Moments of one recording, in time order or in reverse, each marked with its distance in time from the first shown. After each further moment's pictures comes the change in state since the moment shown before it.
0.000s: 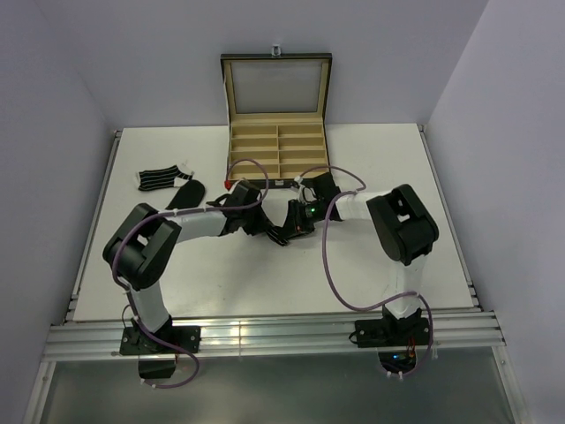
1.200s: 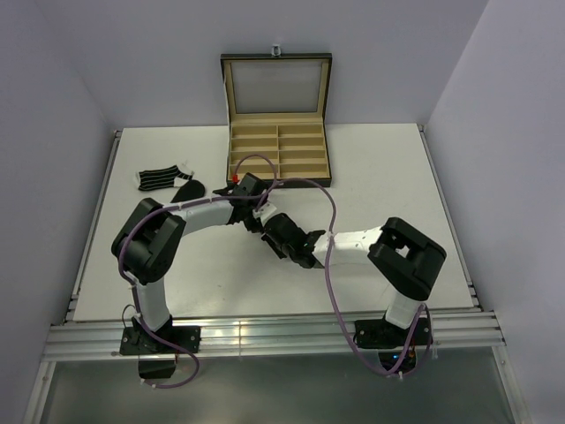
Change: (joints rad) left arm -0.009 0.071 0.180 -0.250 0.010 0.105; right arm 0.528 -0.256 -0.198 0.154 1.146 -0.364
